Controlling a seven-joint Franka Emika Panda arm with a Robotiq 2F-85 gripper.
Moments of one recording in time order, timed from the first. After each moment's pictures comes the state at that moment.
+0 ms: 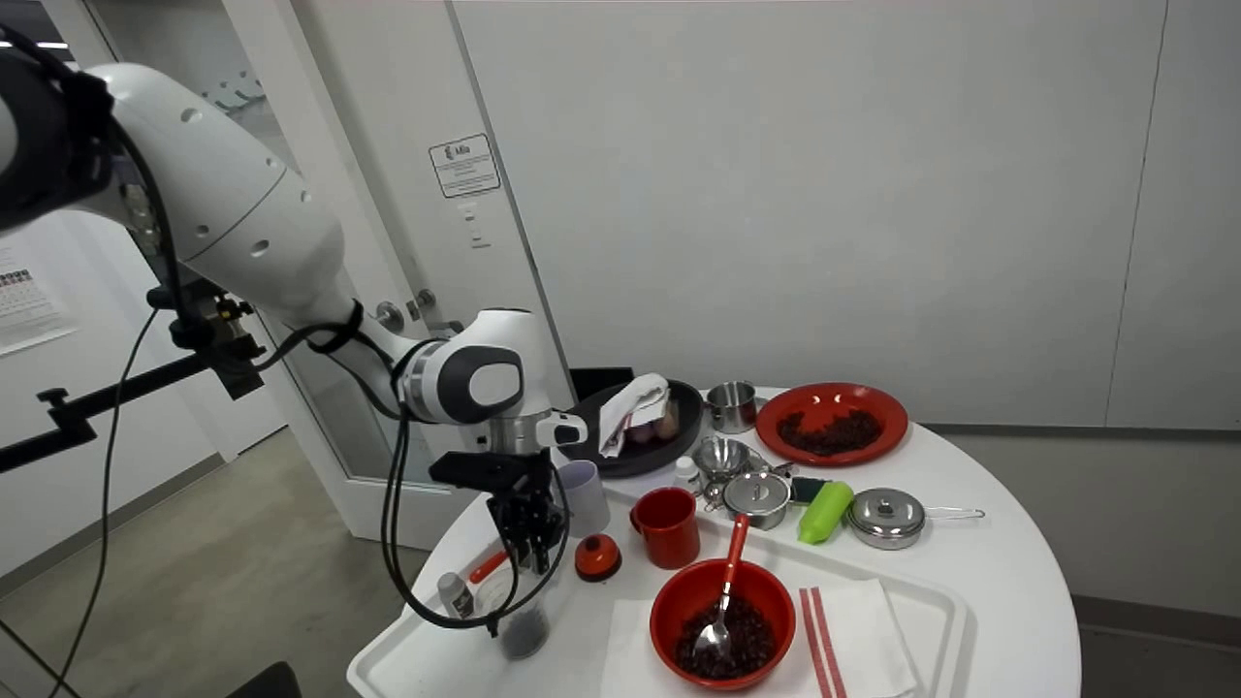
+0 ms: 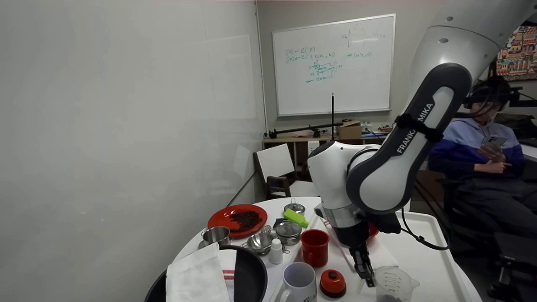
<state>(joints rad) 0.12 0.53 0.06 -2.10 -0.12 2.32 -0.03</state>
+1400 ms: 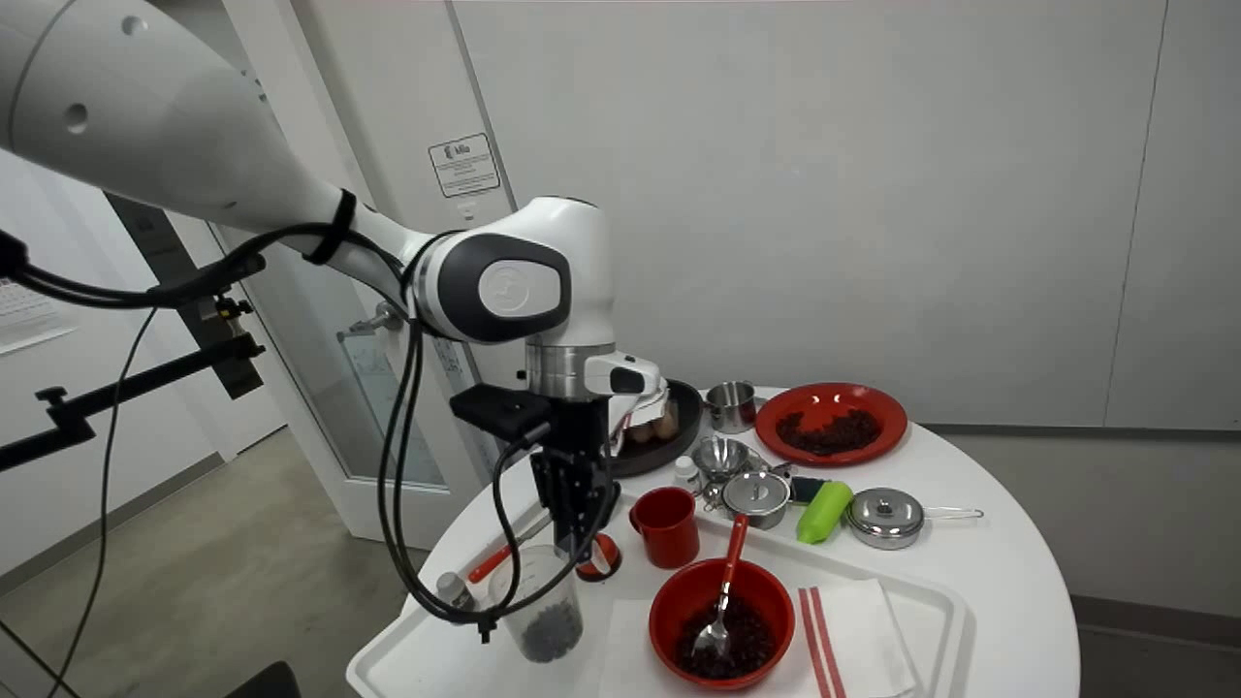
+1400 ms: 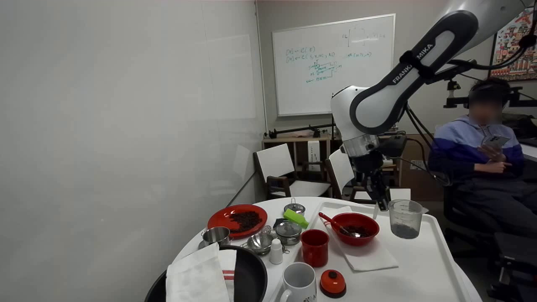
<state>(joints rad) -0.07 0.28 -0.05 -2.11 -0.09 2.05 -0.04</state>
